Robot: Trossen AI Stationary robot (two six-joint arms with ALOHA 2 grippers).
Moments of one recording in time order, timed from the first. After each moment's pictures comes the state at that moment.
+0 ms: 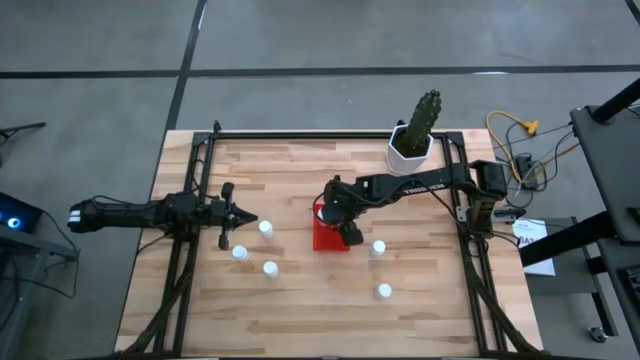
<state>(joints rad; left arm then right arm) 0.00 0.18 0.03 -0.02 -0.01 0.03 -0.06 1.87 1.31 -0.51 -0.13 -0.29</state>
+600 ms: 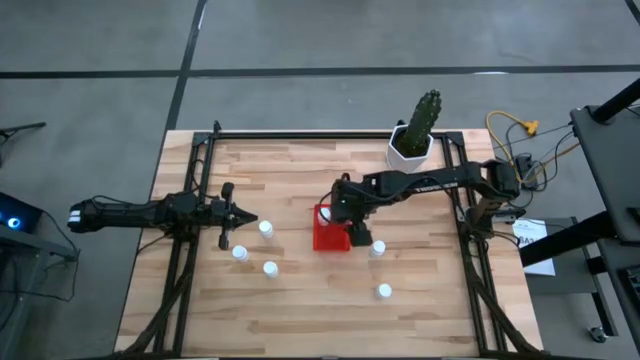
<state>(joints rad) 0.00 0.18 0.03 -0.02 -0.01 0.03 -0.04 1.77 1.33 -0.71 -0.13 -0.14</state>
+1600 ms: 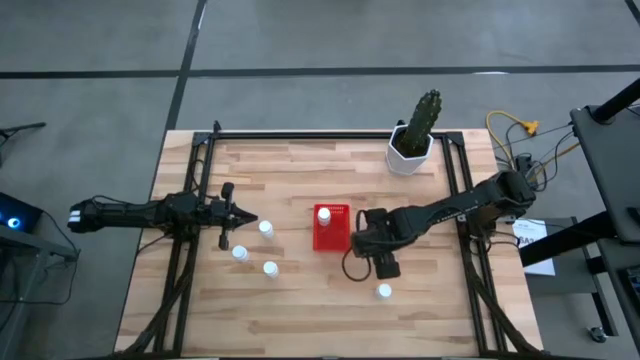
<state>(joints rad) 0.00 0.18 0.03 -0.02 -0.01 0.03 0.27 1.71 1.30 -1.02 0.08 0.15</state>
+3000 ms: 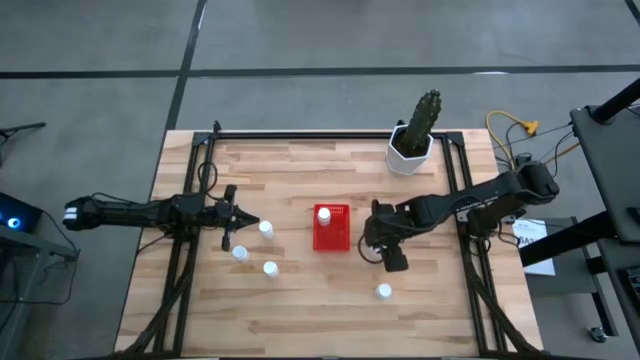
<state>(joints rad) 0.00 0.27 0.03 -0.02 -0.01 0.03 0.20 1.51 1.03 -0.77 -0.02 0.09</state>
